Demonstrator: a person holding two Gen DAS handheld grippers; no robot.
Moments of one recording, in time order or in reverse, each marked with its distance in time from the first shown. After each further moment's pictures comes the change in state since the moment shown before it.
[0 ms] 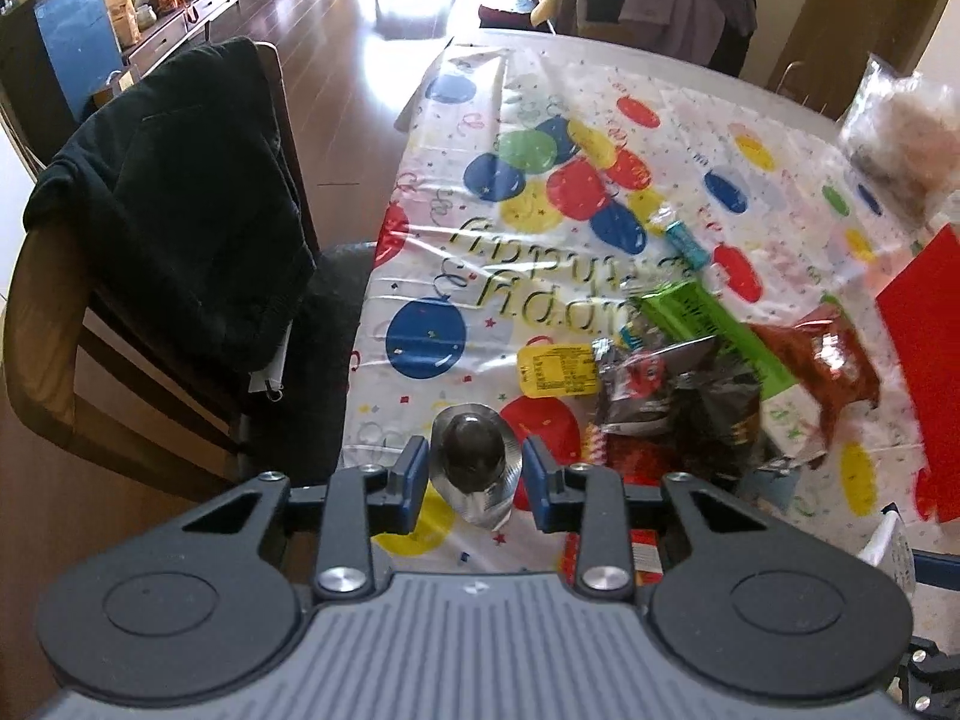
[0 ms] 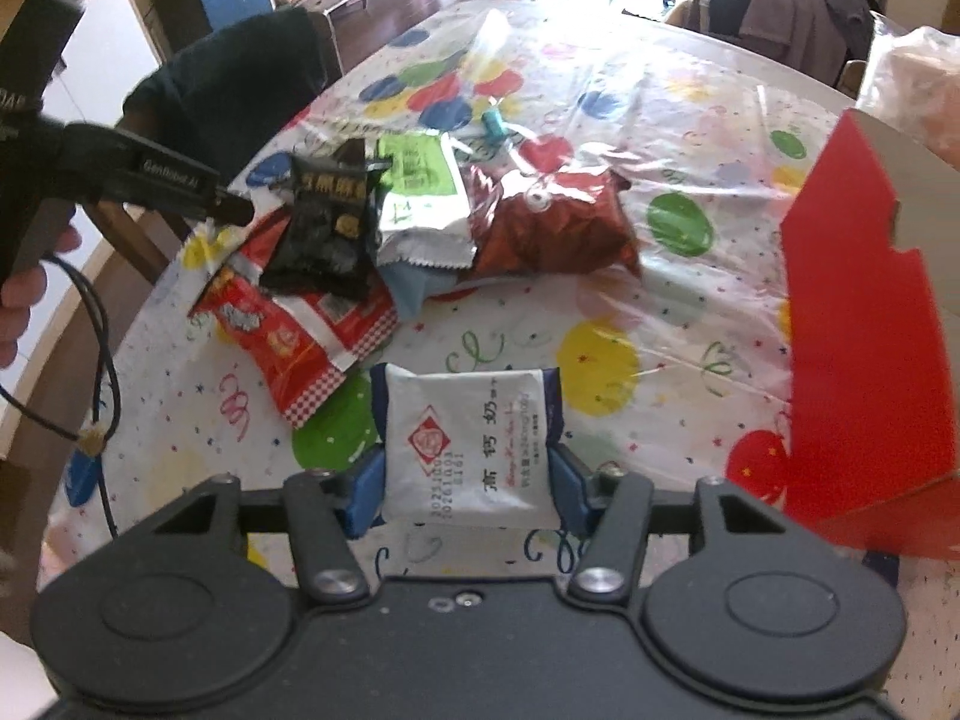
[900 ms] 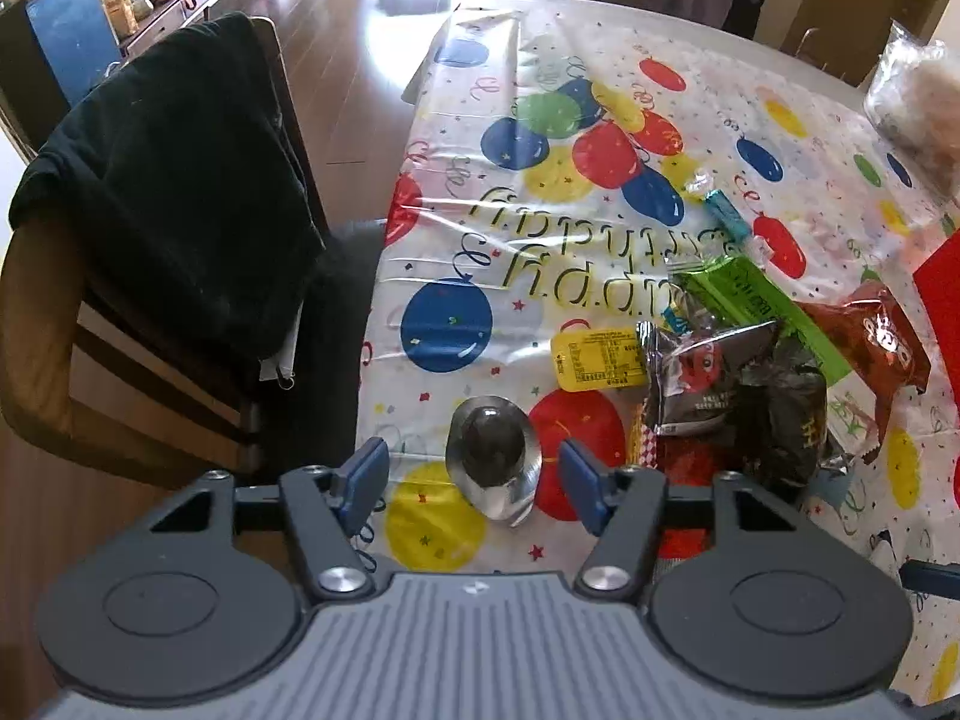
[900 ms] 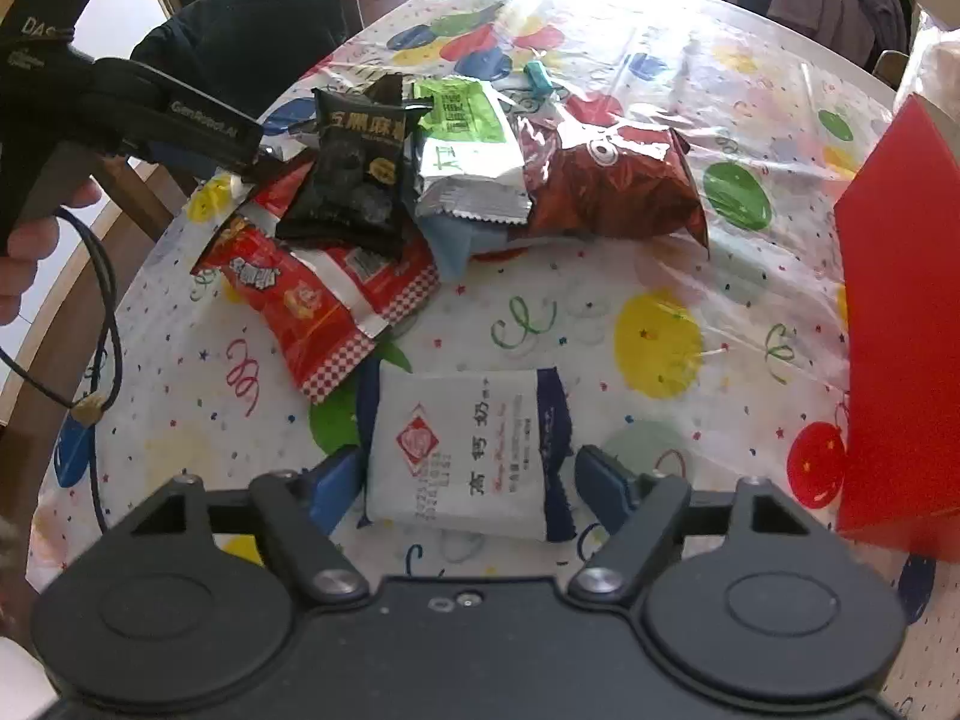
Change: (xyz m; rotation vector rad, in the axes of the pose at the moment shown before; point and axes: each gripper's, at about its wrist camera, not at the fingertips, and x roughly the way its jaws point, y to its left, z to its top) left arm 0.032 0.003 0.006 0.035 0.060 0.049; right arm 0.037 0.021 0.000 -0.054 0.083 0.001
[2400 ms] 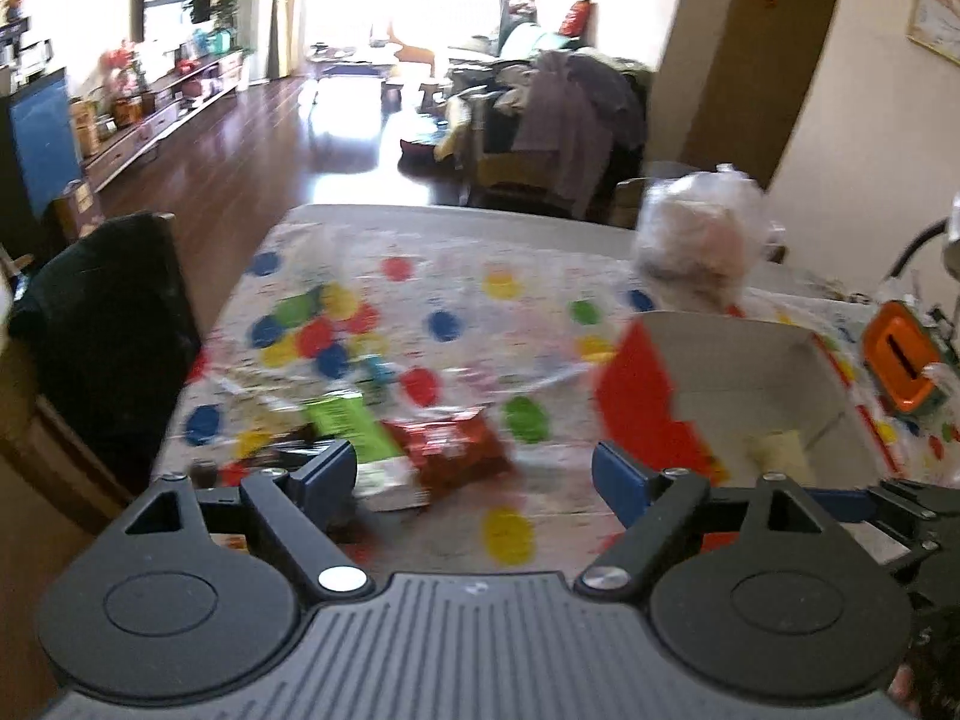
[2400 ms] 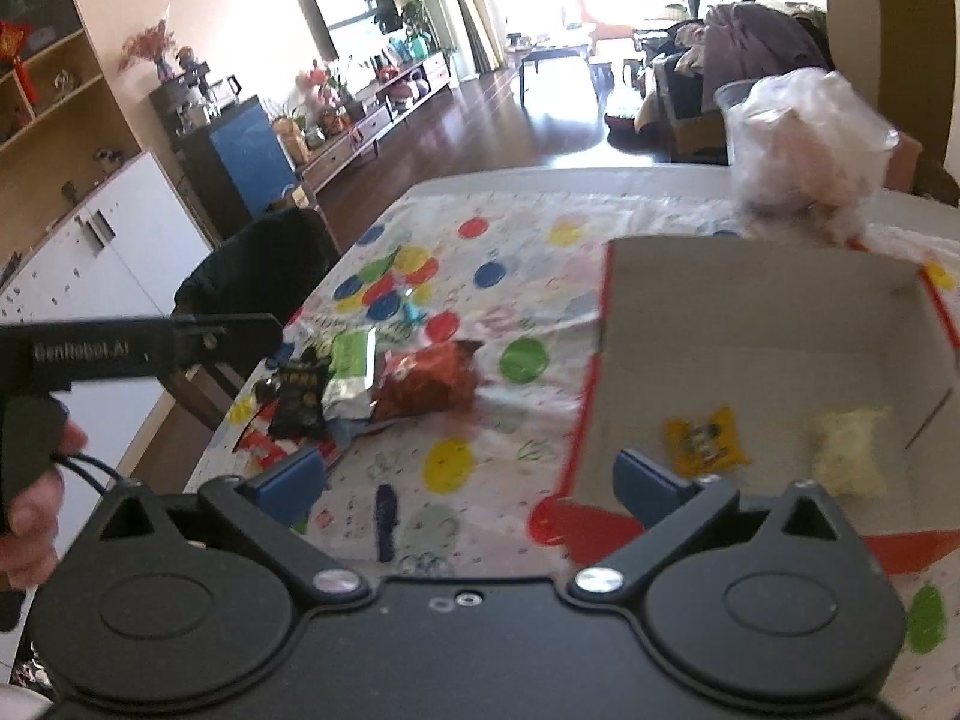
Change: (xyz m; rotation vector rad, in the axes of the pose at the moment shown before) left arm -0.183 -0.161 -0.035 -0.016 -0.327 -0.137; right arm -0.157 -0.135 -0.030 0.165 -0.338 0.152
